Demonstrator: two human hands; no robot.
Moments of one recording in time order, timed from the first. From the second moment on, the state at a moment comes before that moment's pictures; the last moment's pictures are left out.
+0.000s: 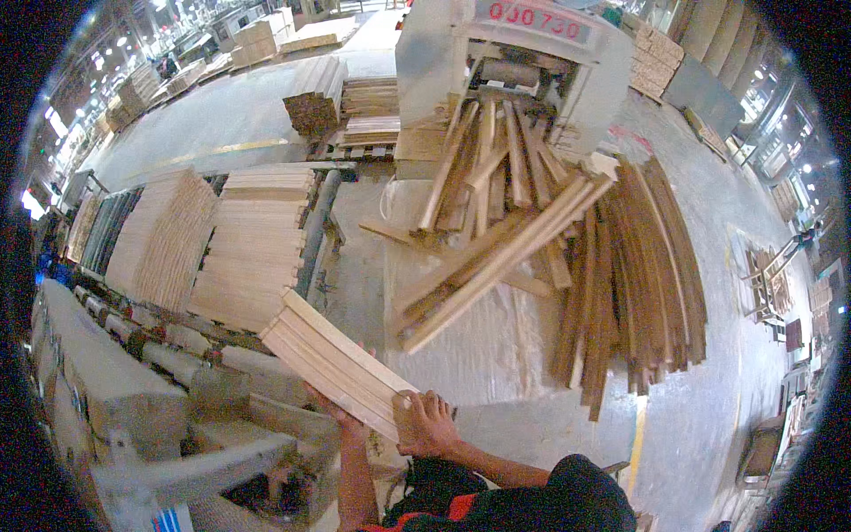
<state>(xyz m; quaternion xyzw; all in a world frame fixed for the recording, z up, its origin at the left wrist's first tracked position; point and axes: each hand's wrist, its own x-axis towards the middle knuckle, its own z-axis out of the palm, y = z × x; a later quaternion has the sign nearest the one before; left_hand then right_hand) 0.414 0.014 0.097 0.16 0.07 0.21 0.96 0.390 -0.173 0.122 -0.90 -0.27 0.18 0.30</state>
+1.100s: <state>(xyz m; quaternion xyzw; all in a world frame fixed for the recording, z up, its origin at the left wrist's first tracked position) -0.131 -0.005 0.052 0.14 0.28 0.57 0.76 -0.041 -0.086 0.155 -0.80 -0.54 0.17 0.21</state>
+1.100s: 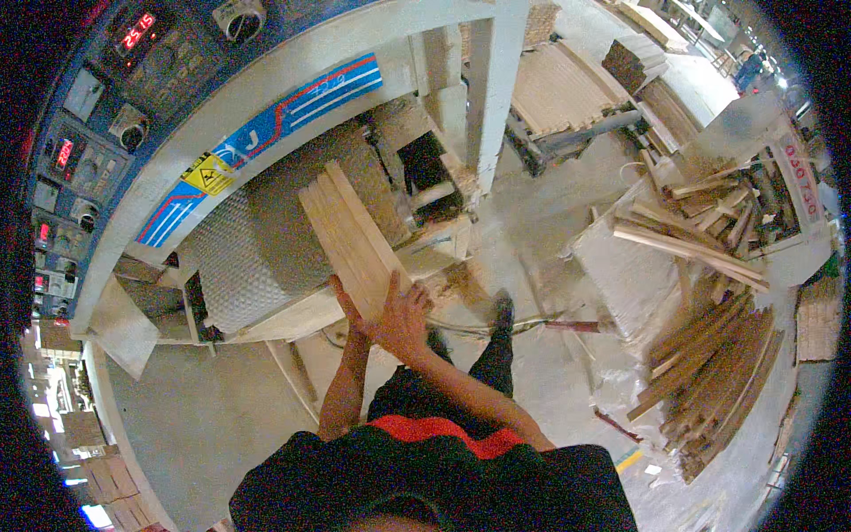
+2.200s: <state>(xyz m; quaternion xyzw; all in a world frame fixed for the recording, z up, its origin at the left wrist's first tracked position) -0.208 0.078 -0.012 0.61 0.46 0.45 0.46 -0.065 0.055 0.099 -0.61 -0.49 0.29 0.55</state>
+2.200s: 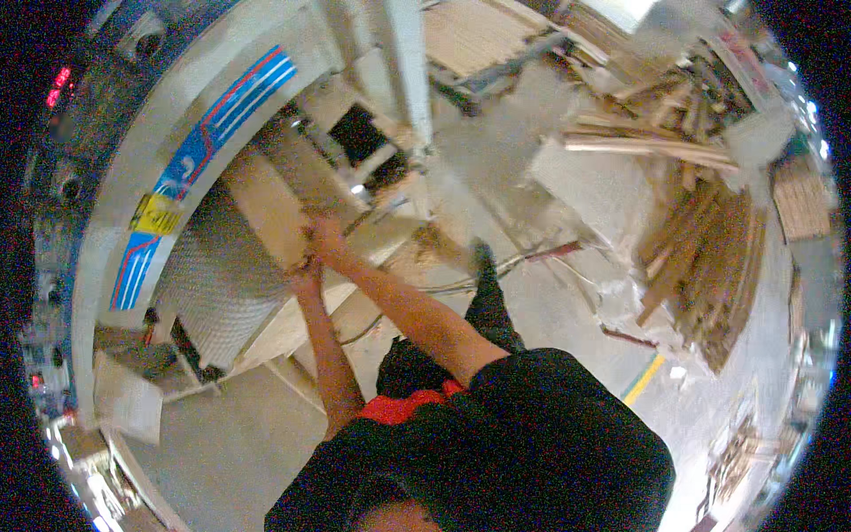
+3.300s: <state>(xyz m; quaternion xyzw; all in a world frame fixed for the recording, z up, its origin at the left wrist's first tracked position) 0.005 -0.015 0.049 -0.10 0.42 0.22 0.87 0.246 -0.079 0.039 -0.79 -0.37 0.31 0.38</state>
